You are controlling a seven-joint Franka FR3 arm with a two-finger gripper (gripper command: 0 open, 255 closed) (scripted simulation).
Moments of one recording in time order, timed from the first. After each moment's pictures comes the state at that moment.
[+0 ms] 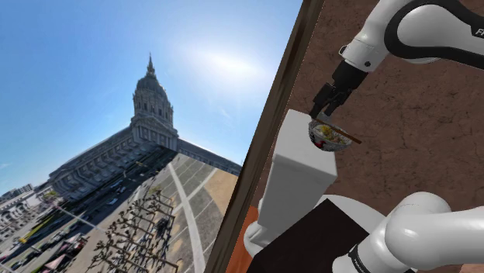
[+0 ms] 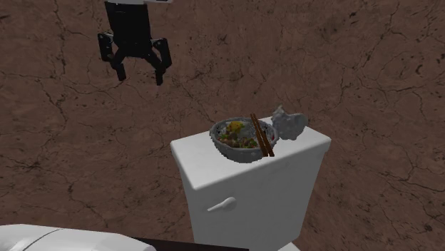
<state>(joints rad) 0.00 -0.75 0.03 -2.28 0.11 1.68 0.02</state>
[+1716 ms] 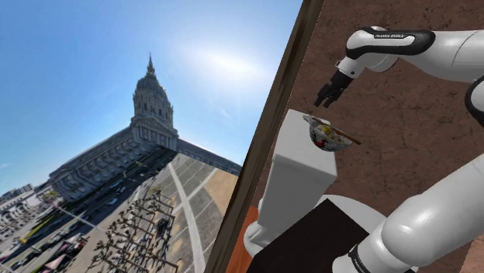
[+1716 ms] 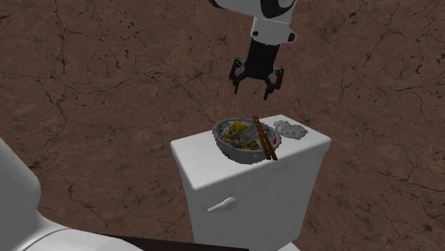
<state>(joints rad) -0.09 -0.14 -0.44 -1.91 0.19 1.83 -0.54</state>
